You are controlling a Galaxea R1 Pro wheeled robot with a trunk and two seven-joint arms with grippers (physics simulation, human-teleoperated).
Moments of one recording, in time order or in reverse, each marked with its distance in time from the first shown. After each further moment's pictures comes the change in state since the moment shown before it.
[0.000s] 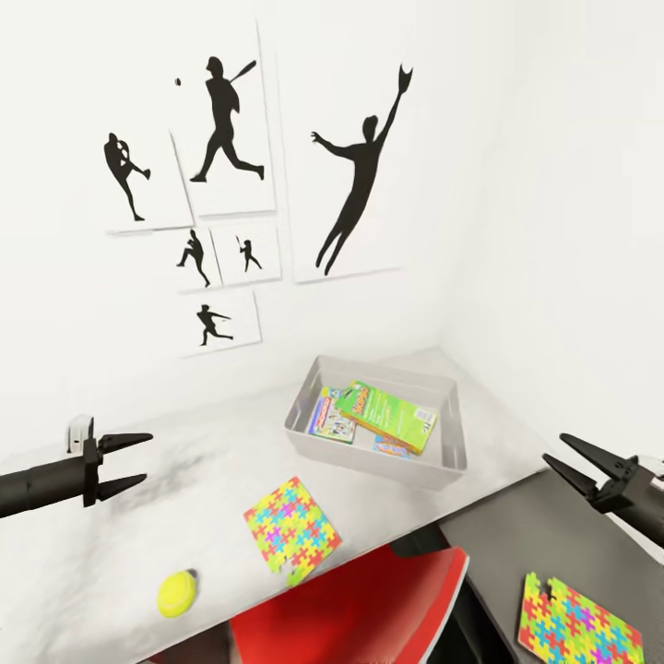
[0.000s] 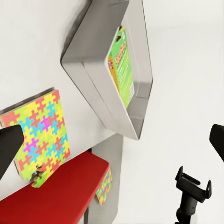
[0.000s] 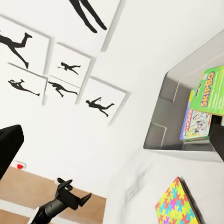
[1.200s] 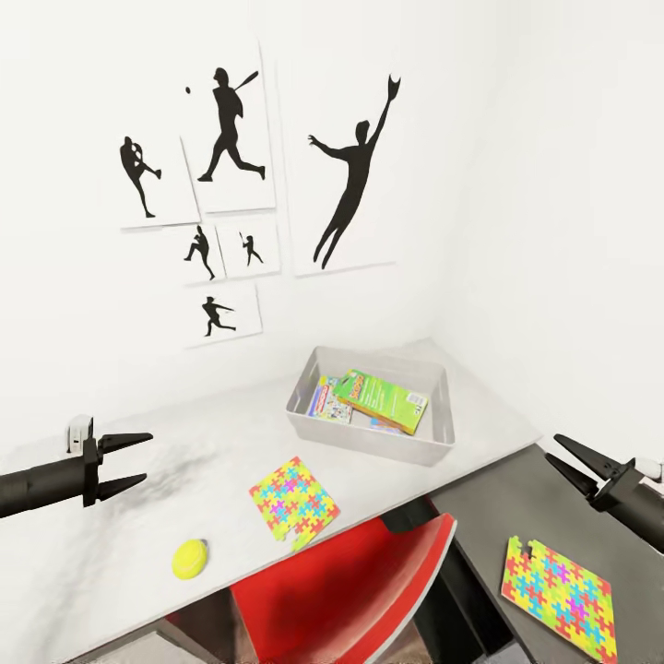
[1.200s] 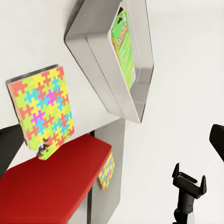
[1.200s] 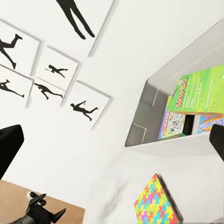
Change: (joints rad) left arm 0.001 0.000 0.001 0.000 -0.001 0.000 0.000; right arm 0.000 0.021 0.004 0.017 0.094 -0.111 0.007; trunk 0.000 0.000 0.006
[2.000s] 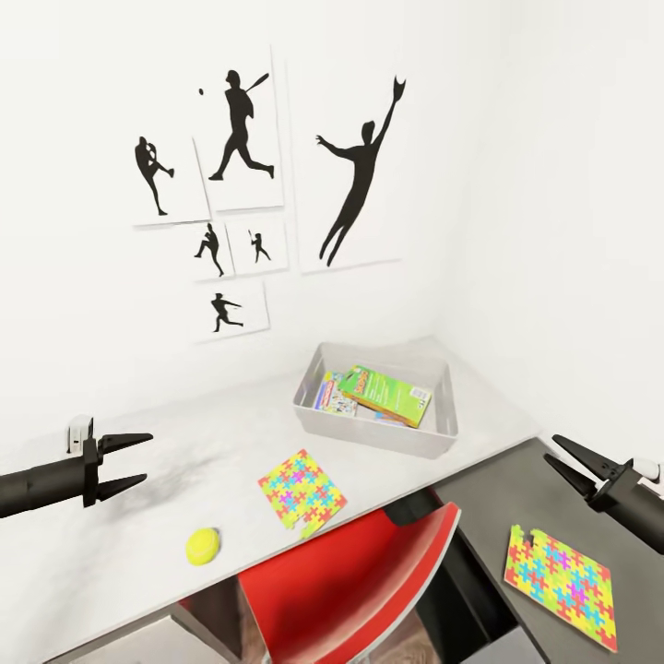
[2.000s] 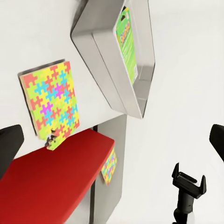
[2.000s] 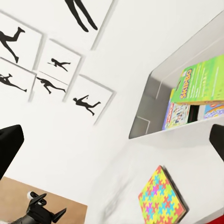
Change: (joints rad) left arm 0.001 0.000 0.000 0.000 -0.001 0.000 0.000; right arm 0.000 0.004 0.002 0.001 0.002 0.000 0.000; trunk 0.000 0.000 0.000
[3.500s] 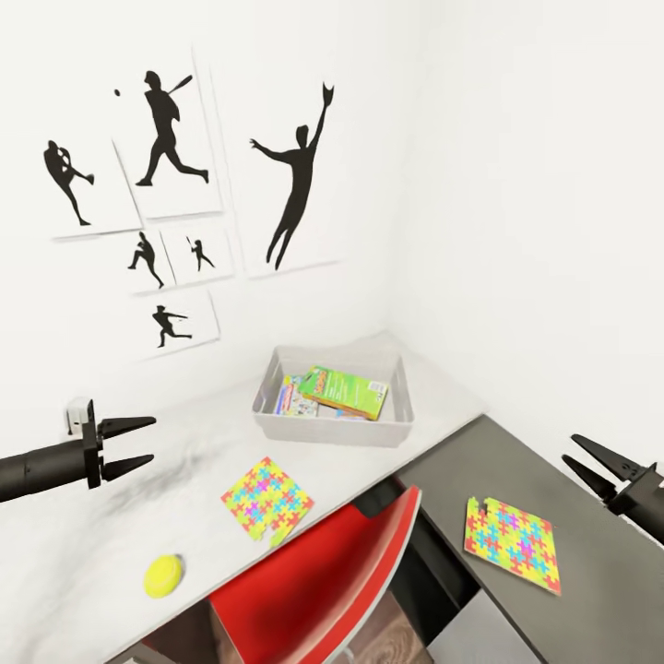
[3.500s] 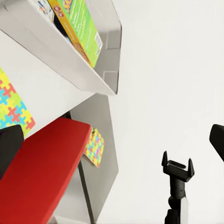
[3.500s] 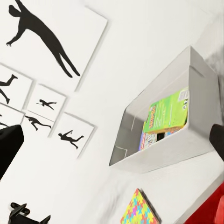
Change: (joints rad) left arm -0.002 0.001 0.037 -0.130 0.008 0.000 -0.006; right arm 0.000 -0.004 -0.064 0.024 0.000 0.002 -0.001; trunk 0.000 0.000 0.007
